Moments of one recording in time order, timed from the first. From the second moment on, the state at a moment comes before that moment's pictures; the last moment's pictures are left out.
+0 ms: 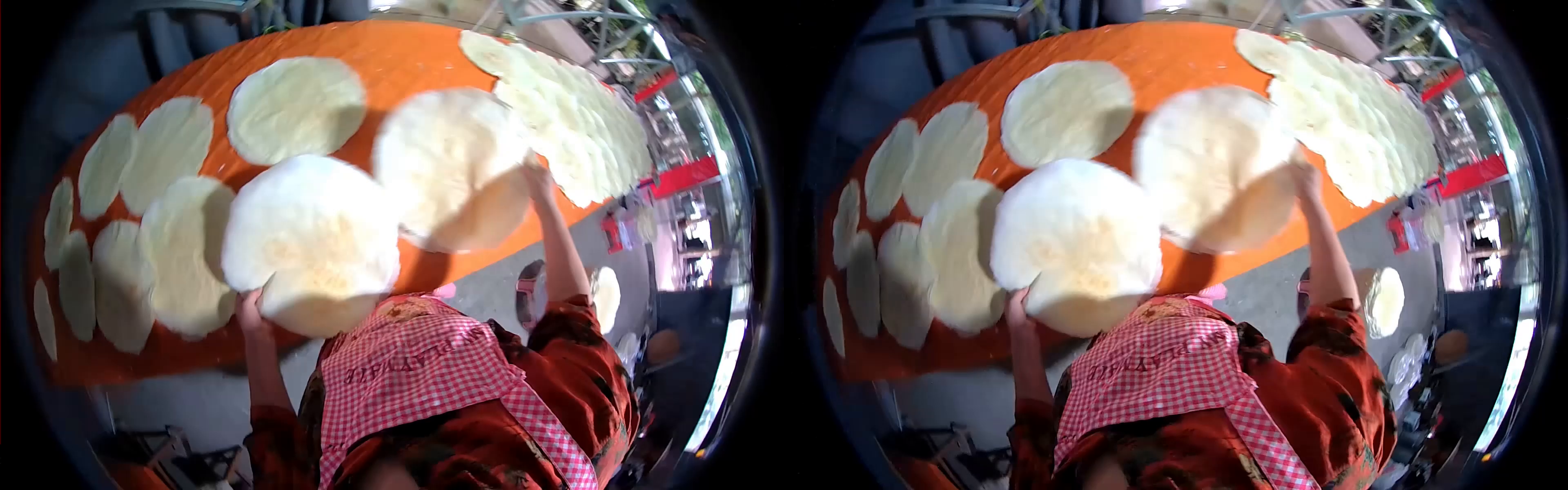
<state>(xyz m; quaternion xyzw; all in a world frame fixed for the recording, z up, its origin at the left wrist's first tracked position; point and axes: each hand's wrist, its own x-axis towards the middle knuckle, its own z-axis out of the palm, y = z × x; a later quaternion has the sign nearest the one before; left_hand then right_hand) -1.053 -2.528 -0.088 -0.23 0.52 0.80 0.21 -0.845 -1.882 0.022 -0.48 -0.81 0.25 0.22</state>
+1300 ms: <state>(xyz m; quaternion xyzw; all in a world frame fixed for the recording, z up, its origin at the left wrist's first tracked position) -1.066 -2.424 -0.108 0.29 0.91 0.29 -0.11 -1.024 -1.848 -0.044 -0.50 -0.80 0.06 0.32</state>
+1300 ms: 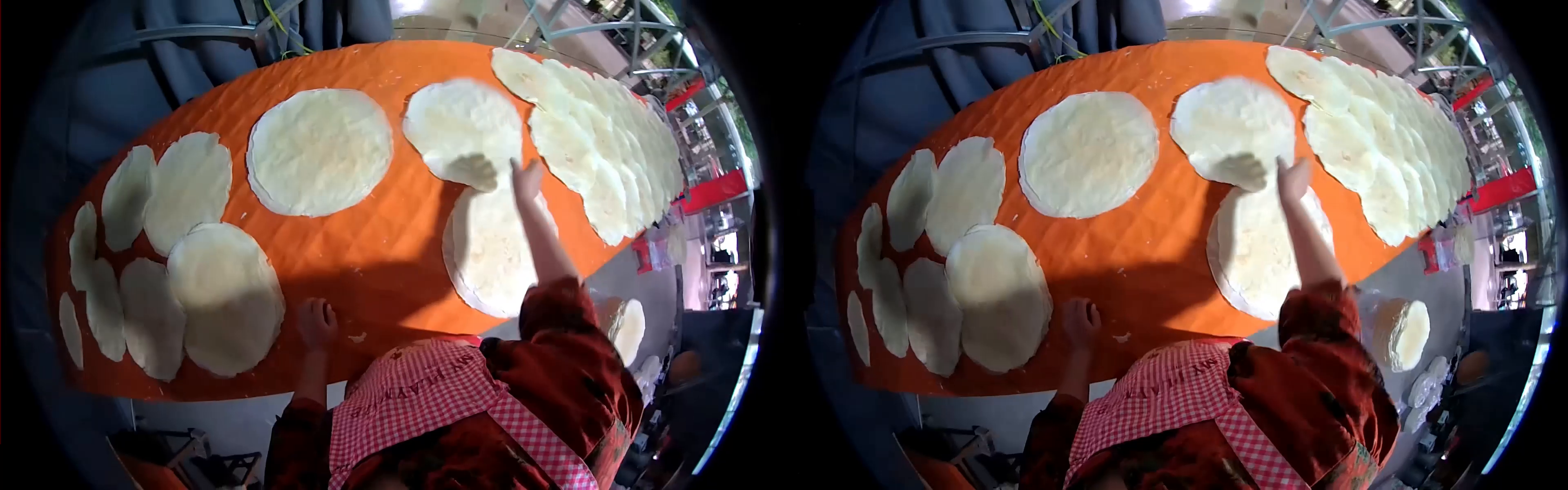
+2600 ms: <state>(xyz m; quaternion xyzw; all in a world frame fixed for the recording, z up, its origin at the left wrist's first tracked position) -1.129 -2.588 -0.070 -0.12 0.18 0.91 0.35 -1.091 -2.435 -0.014 0.04 -0.95 0.27 -0.16</state>
